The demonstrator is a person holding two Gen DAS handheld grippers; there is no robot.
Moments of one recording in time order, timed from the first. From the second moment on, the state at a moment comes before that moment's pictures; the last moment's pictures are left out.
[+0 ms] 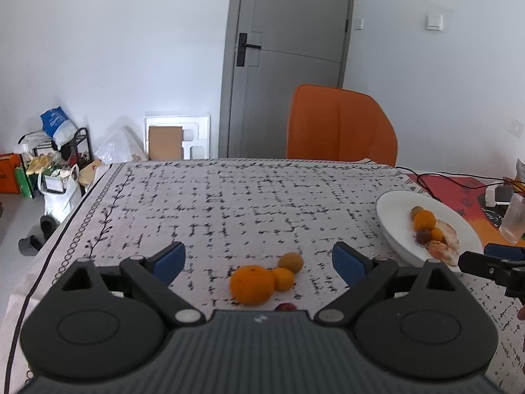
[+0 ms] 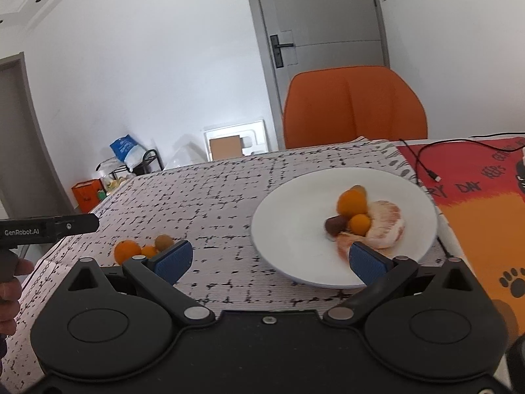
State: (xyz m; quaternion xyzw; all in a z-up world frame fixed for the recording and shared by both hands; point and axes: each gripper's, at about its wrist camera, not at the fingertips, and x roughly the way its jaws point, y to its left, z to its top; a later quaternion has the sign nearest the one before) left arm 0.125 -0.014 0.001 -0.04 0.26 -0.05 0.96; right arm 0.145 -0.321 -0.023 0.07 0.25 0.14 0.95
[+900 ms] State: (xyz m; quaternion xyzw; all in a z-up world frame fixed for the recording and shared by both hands) left arm 0.114 0.050 -0.026 -0.07 0.28 -0.03 0.96; right arm 0.163 -0.231 -0.037 0.03 0.29 0.22 0.93
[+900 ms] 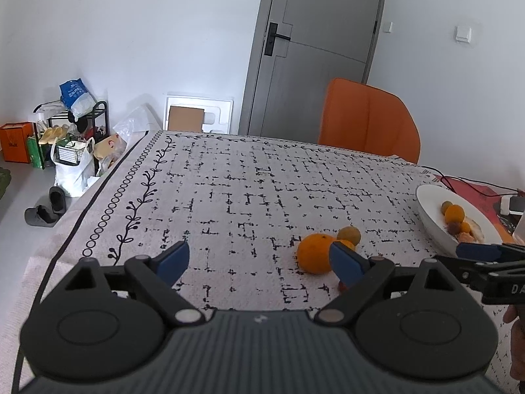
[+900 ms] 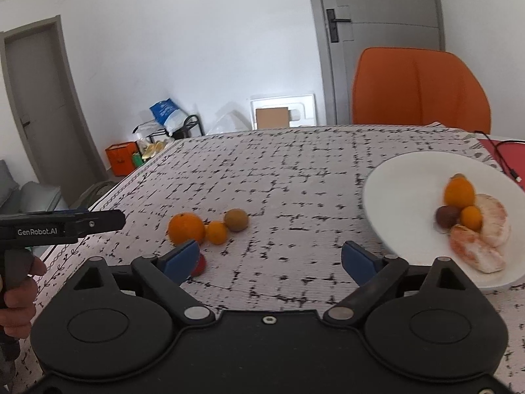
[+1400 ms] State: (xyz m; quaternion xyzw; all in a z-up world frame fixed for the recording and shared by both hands) left arm 0.116 0.071 -0.041 -0.08 0.29 -0.03 0.95; right arm 0.177 -0.189 -0.049 0.02 0.32 0.26 0.91
